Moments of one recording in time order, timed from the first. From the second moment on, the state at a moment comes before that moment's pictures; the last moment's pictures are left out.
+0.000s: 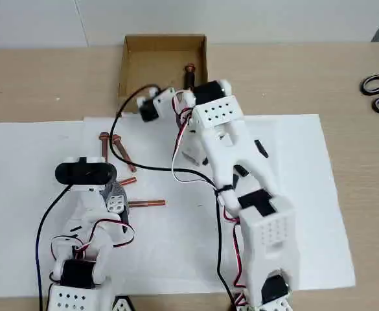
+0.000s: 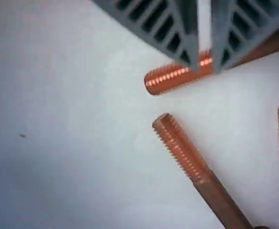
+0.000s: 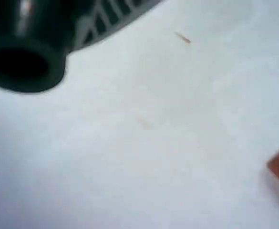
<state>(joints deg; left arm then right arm) 2.1 -97.0 95.3 49.0 12.1 -25.0 30.1 -33.8 97.7 30.9</state>
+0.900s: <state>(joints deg) 2.1 -97.0 71.8 62.7 9.6 1.8 -12.5 12.0 98.7 16.4</state>
